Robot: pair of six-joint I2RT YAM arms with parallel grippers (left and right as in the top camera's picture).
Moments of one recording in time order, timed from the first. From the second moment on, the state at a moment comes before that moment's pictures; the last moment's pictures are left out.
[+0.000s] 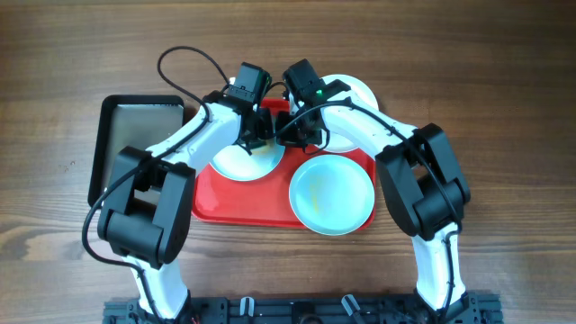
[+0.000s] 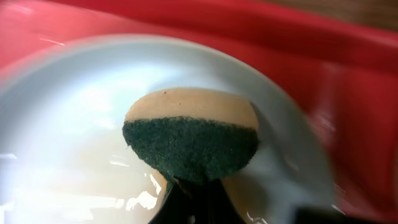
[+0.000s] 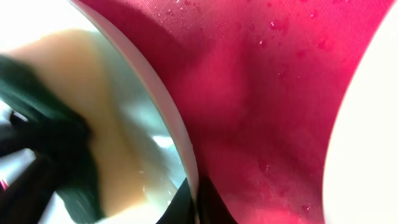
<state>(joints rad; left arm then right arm) -0.38 1.96 1.28 -0.58 -0.07 -0.49 0.54 2.20 1.56 -0.67 -0.35 0.53</state>
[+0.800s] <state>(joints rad) -0.30 1.97 1.28 -0.60 0.13 -0.33 0.56 2.20 1.56 -0.68 -0.36 0.53</state>
